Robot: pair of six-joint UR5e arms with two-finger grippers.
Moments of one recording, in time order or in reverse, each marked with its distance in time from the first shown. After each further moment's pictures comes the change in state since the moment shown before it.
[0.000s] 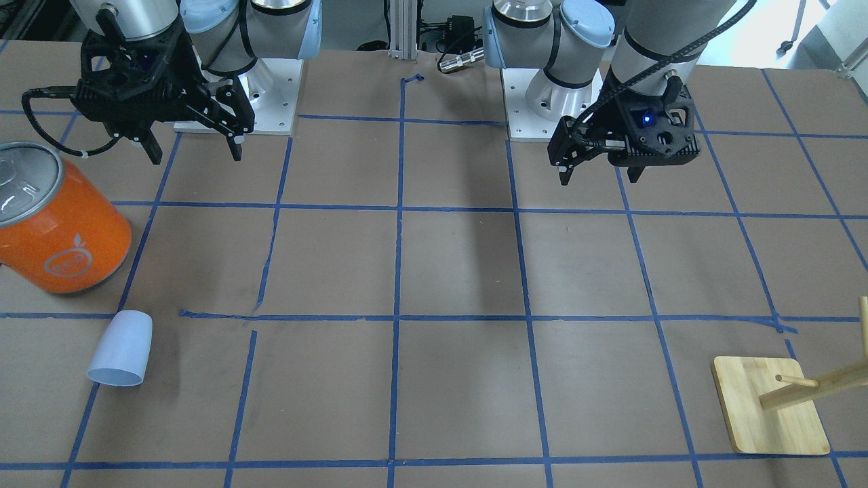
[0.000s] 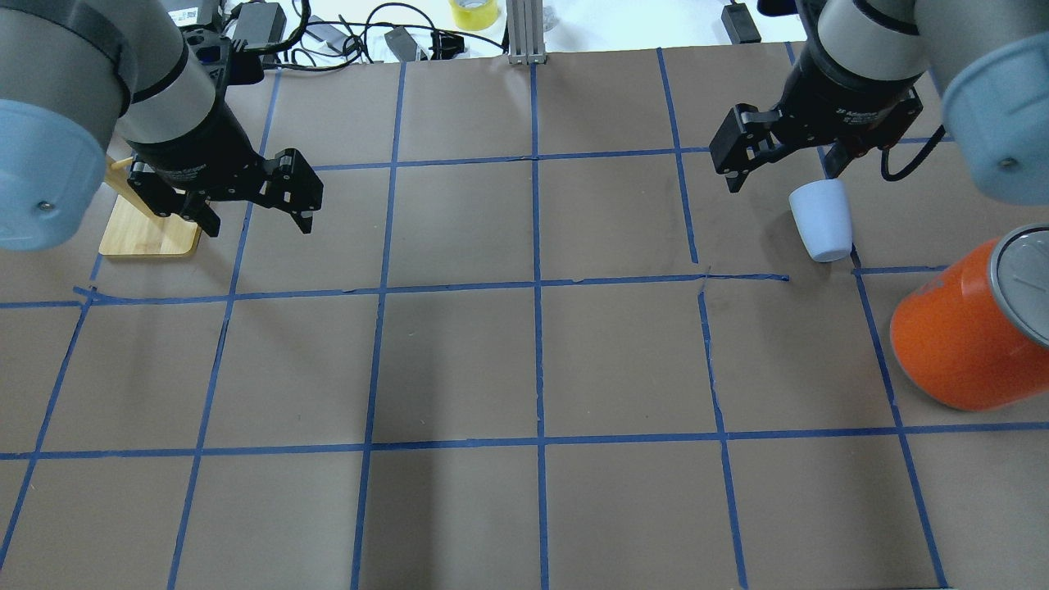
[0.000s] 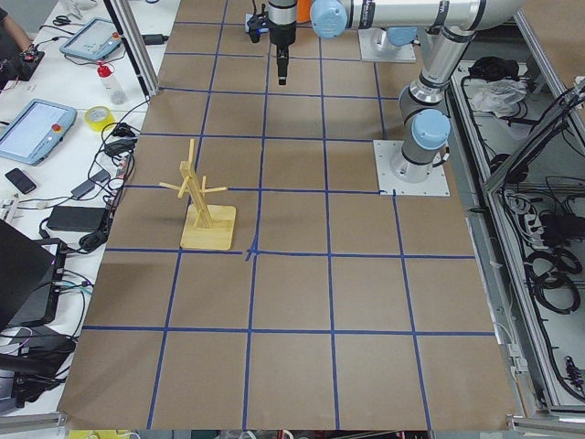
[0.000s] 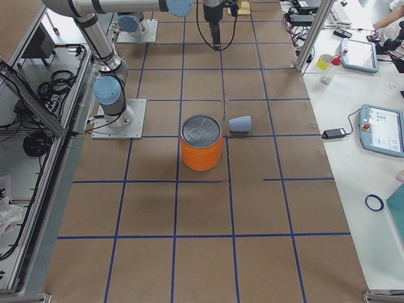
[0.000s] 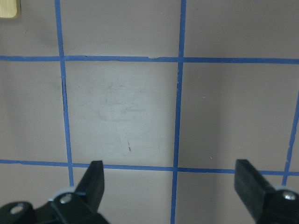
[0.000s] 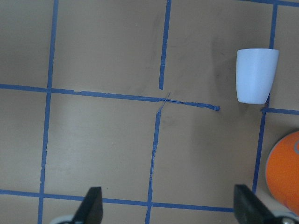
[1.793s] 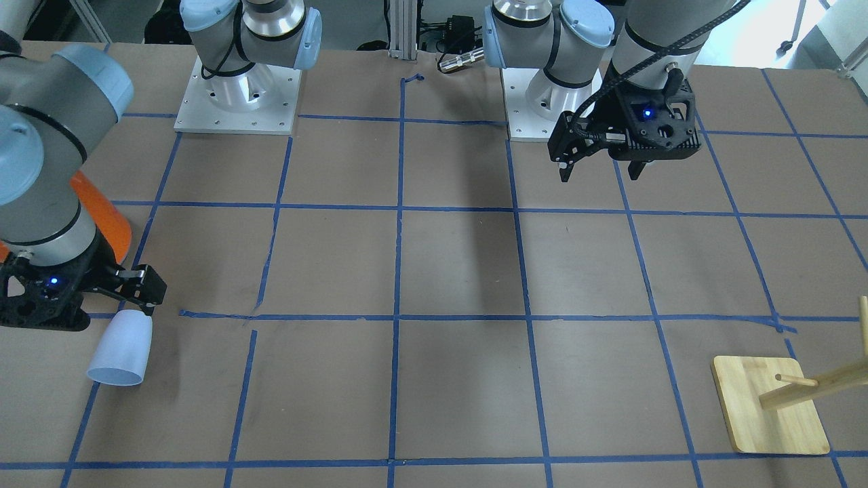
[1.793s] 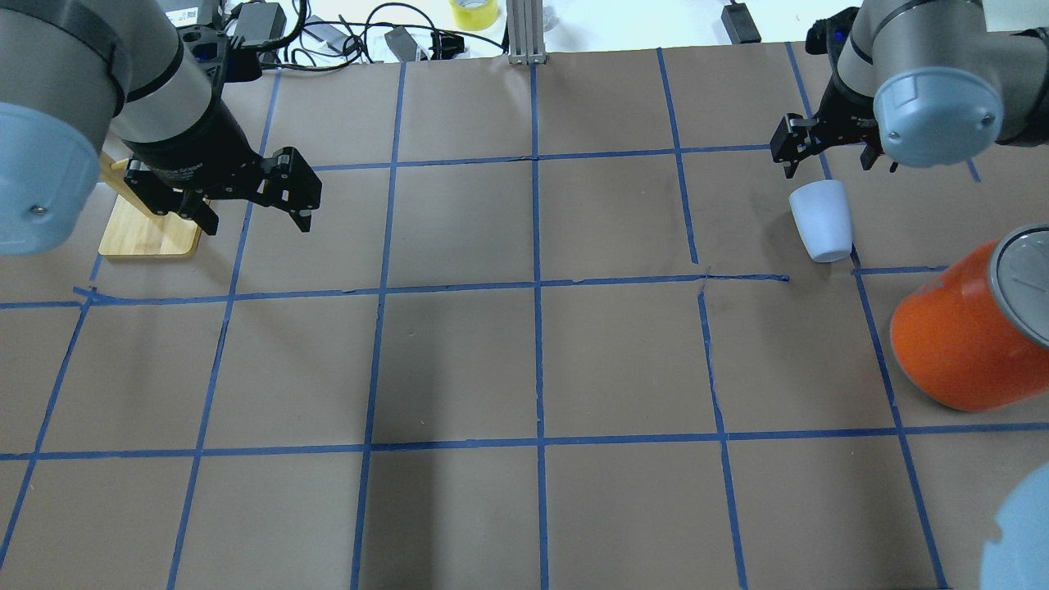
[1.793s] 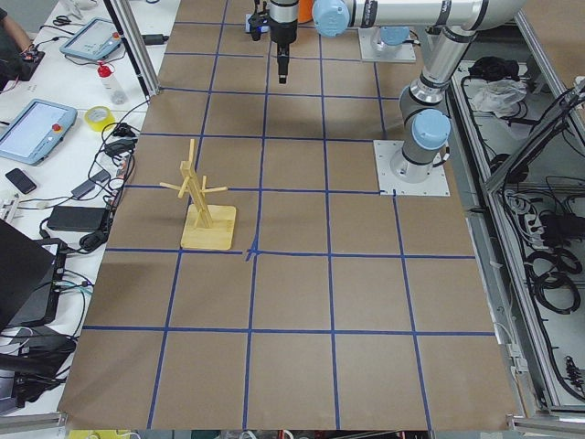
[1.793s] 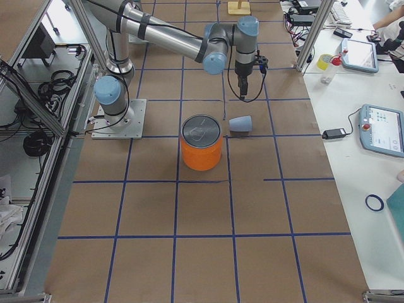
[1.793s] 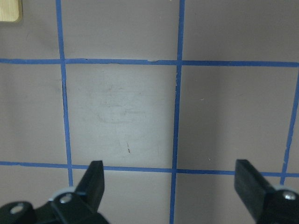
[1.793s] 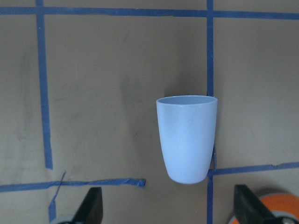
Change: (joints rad) left arm 0.000 0.009 0.000 0.003 -0.002 0.010; right arm -0.202 0.370 0.034 -0.390 -0.110 -0.089
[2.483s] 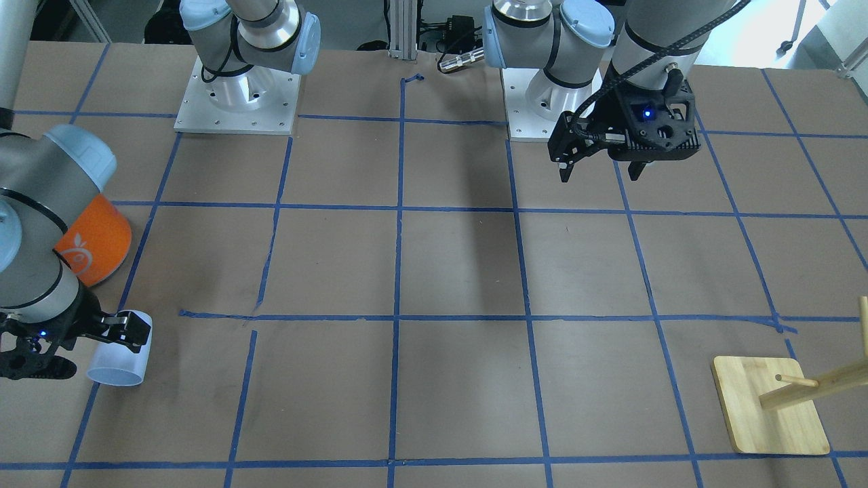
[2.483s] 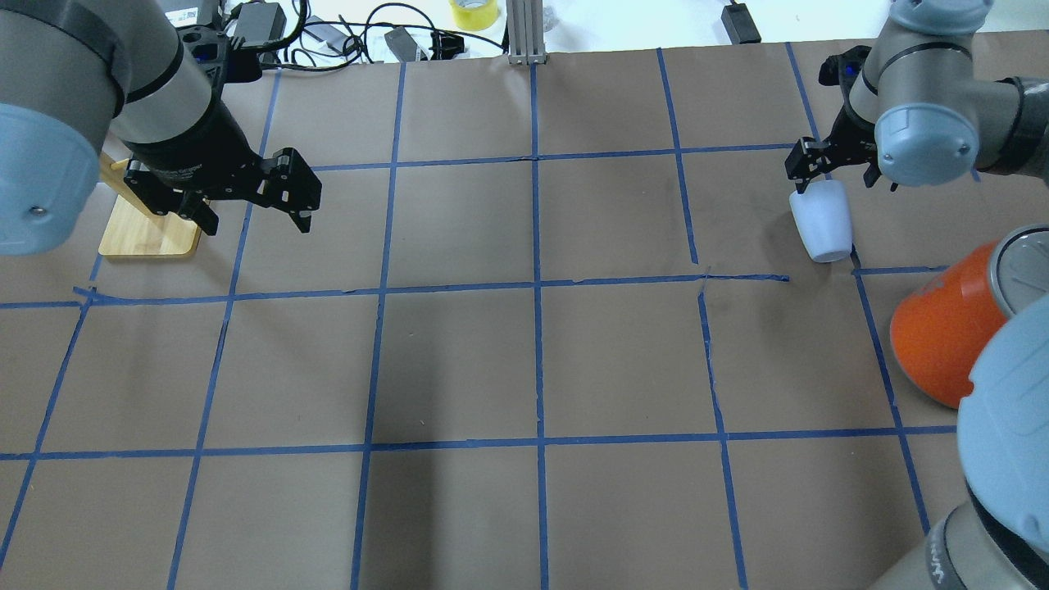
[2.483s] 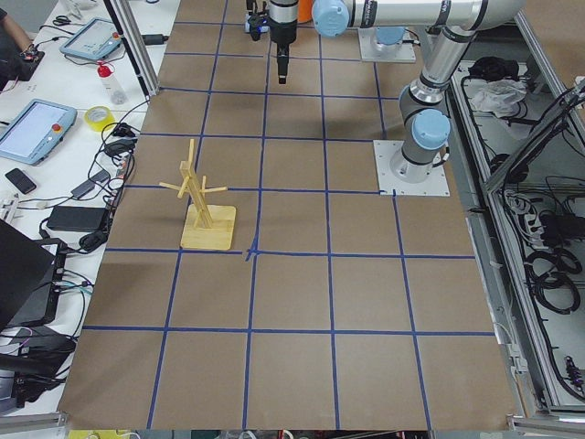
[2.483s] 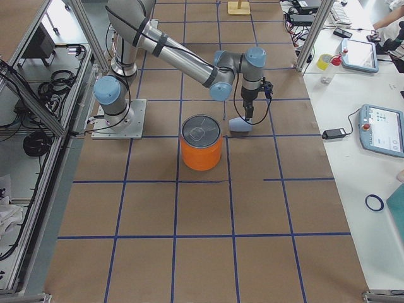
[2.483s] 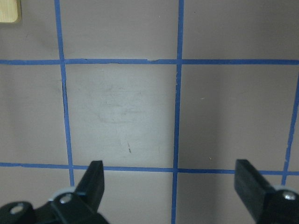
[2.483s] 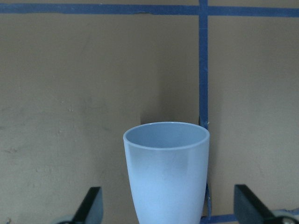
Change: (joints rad) left arm 0.000 0.000 0.000 0.000 0.000 0.003; right arm -0.068 0.134 0.012 -0.136 0.043 -0.069
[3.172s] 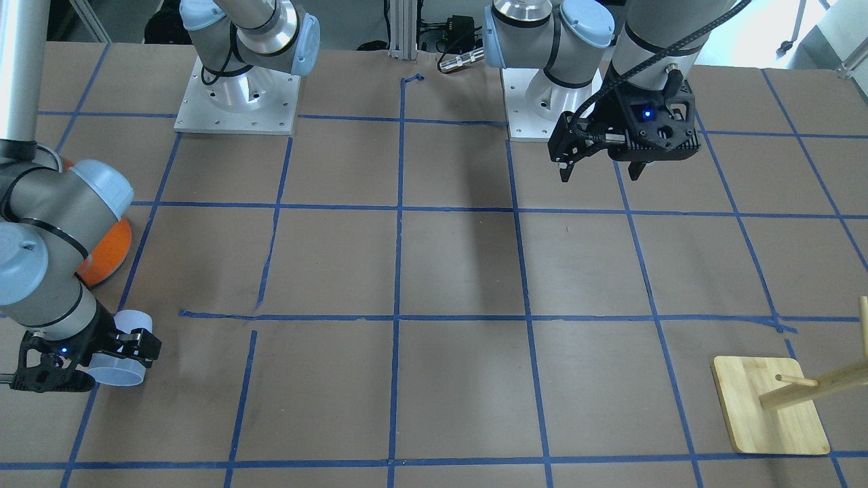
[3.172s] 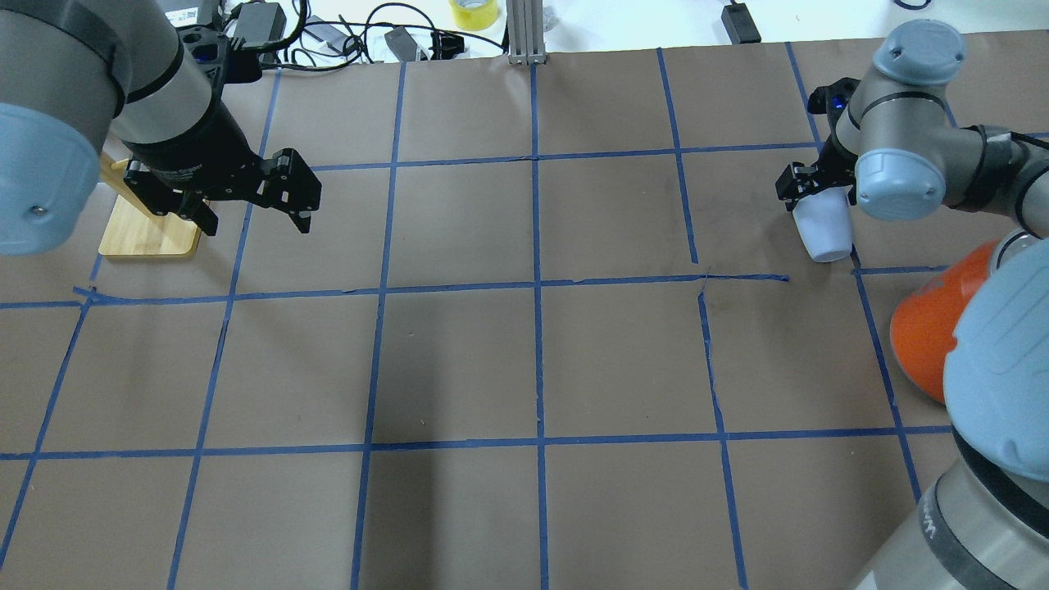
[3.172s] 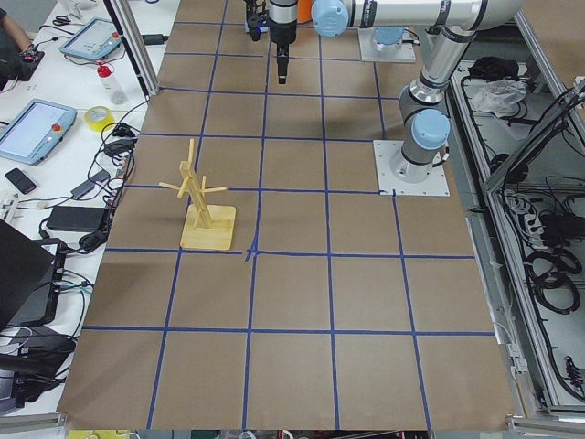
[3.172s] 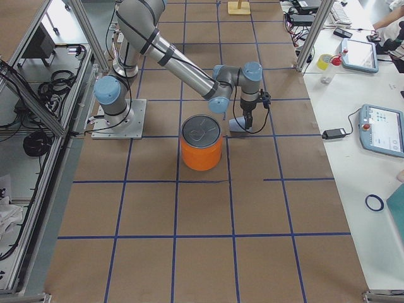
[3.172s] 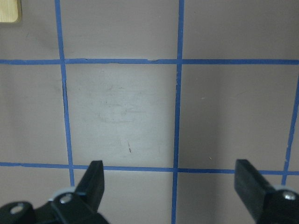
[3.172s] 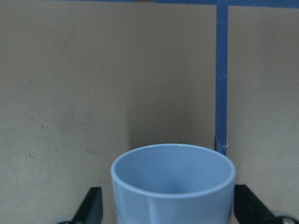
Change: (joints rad) left arm 0.000 0.000 -0.001 -0.002 0.001 0.000; right arm -0.019 0.084 0.057 -0.164 0.026 -0.036
